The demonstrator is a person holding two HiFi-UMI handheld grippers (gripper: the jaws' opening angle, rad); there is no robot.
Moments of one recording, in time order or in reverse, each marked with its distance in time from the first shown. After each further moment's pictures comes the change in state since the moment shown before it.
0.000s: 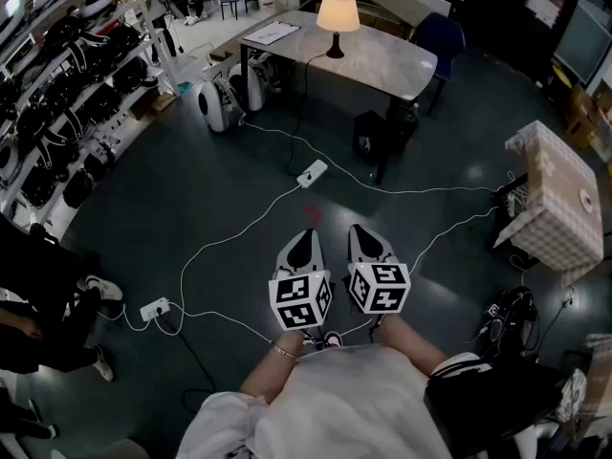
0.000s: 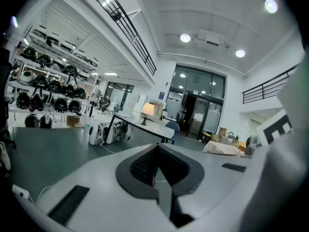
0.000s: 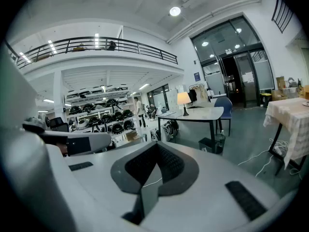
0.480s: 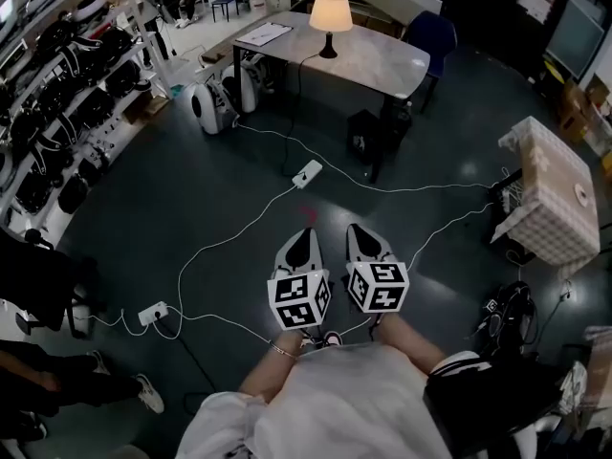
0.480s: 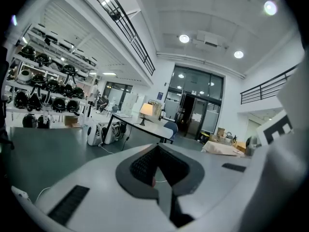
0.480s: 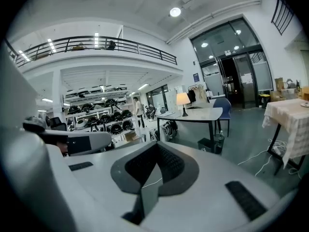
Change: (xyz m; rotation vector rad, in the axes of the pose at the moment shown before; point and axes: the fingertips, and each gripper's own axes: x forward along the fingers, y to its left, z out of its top) left arm -0.003 0.008 0.001 0.001 -0.003 -0.013; right arm 0.002 0.008 -0.002 -0.001 -0.005 -0.006
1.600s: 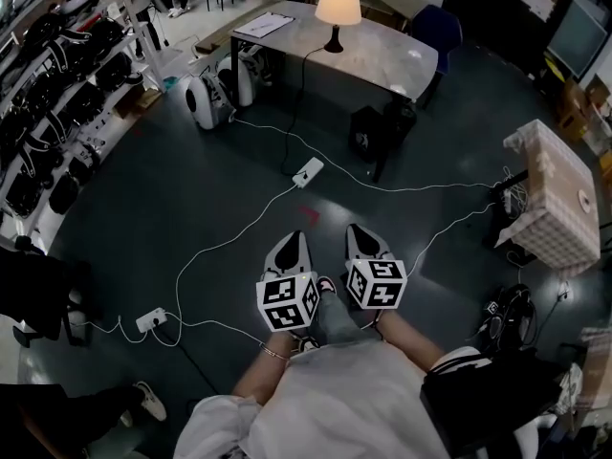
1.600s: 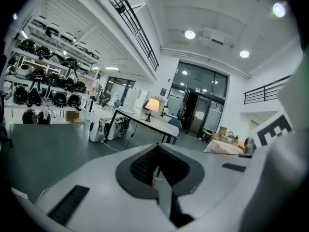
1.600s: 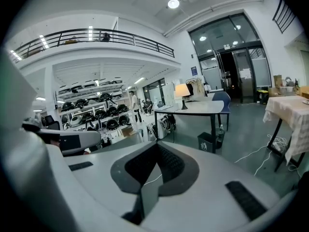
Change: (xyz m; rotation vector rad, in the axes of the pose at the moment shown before) left arm 0.054 0.088 0.000 -0.033 0.051 0.011; right arm 0.094 0.006 -0.016 0.015 0.077 -0.036
